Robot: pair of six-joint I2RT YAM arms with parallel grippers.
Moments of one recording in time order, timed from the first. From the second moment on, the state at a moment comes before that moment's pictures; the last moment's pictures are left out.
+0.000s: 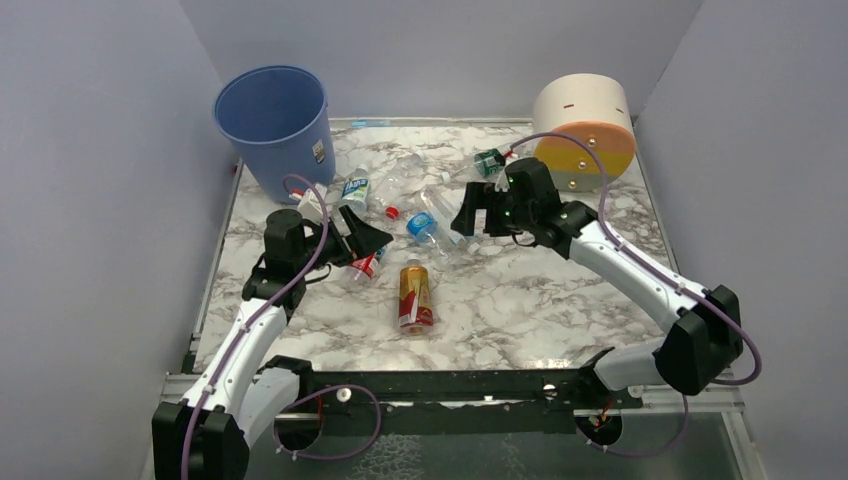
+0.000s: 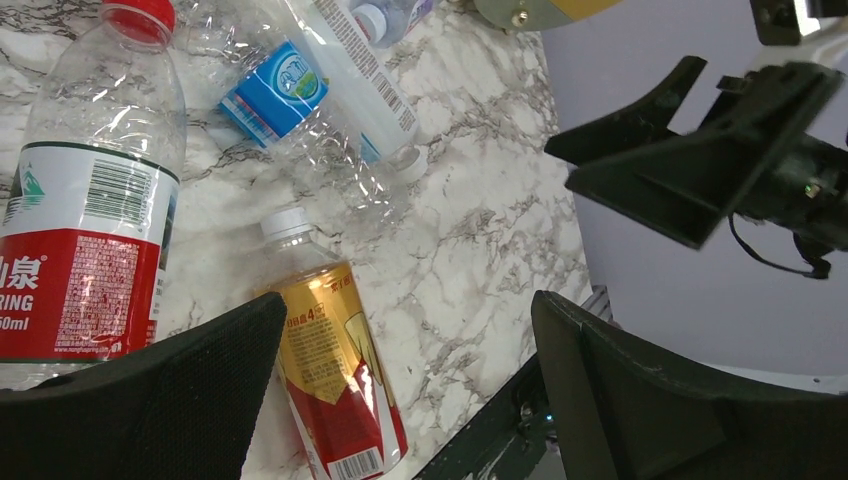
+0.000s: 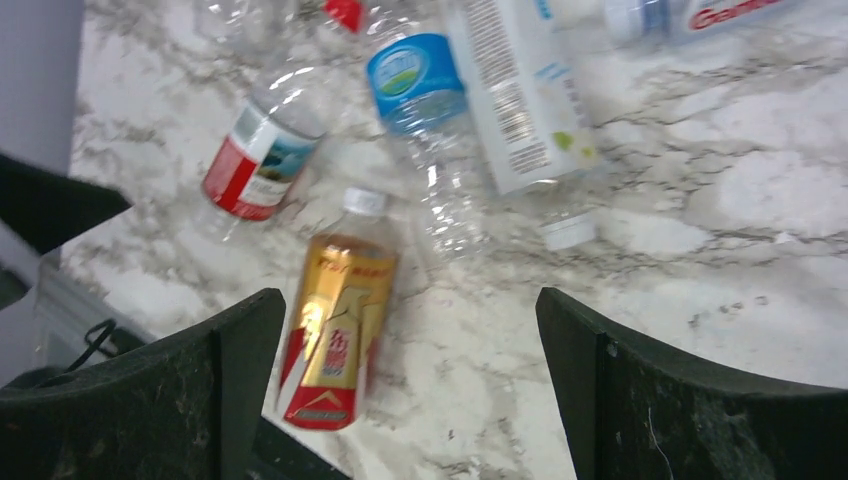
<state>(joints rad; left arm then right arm) -0.18 0.89 0.57 -0.06 0.59 -0.73 0.63 1.34 1.12 -0.42 -0.10 0.51</state>
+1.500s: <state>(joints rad) -0.19 0.89 0.60 -0.07 0.57 -0.73 0.55 1.87 1.18 -0.12 -0.10 0.24</state>
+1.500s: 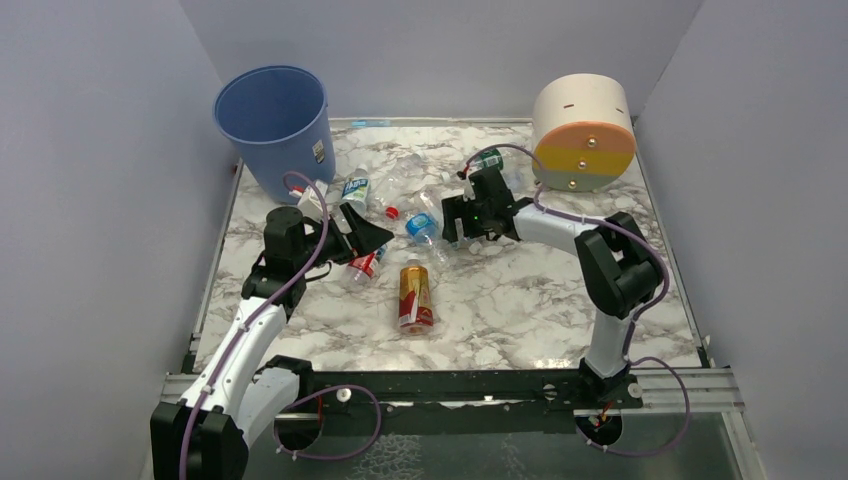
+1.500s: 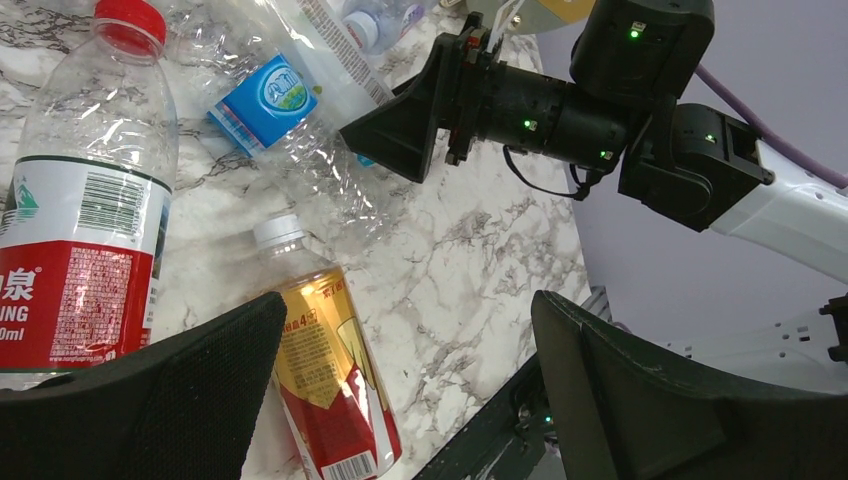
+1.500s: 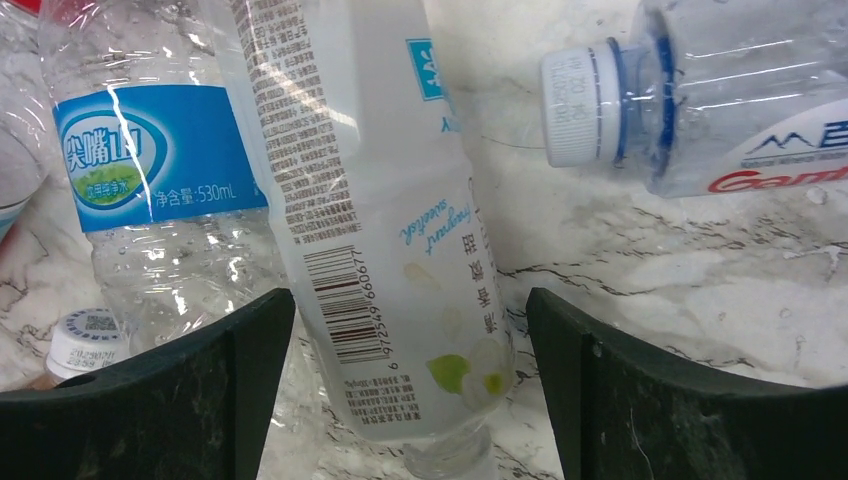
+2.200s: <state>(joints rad) -0.20 0.90 0.60 -0.06 0.57 -0.73 0.58 1.79 1.17 -0.13 -0.09 0.22</state>
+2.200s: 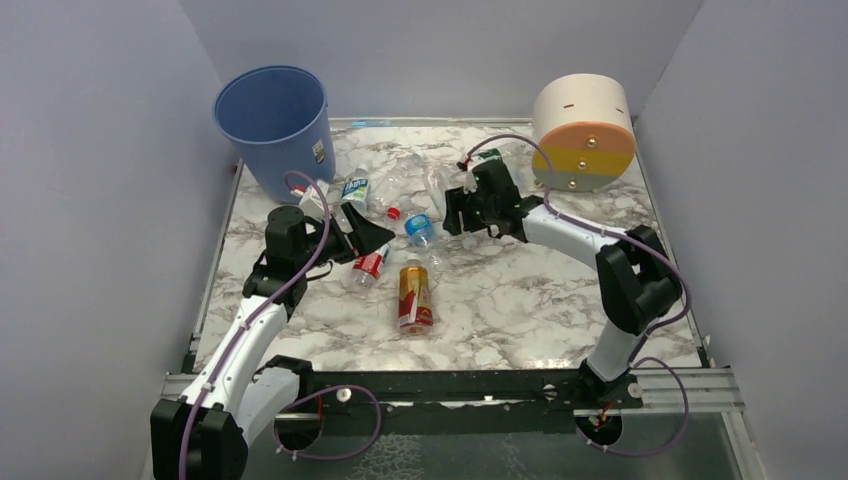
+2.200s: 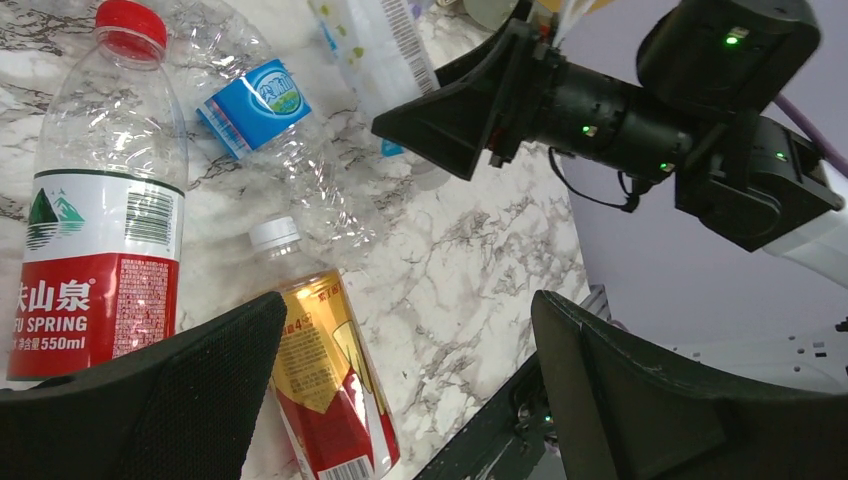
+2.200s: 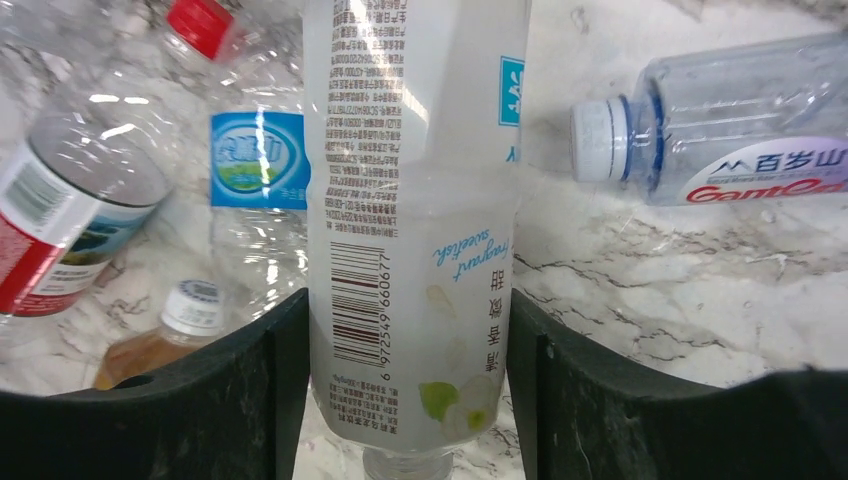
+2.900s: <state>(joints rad) -0.20 0.93 0.60 0.01 0.58 -0.79 0.58 1.49 1.06 -0.18 -0.18 0.28</state>
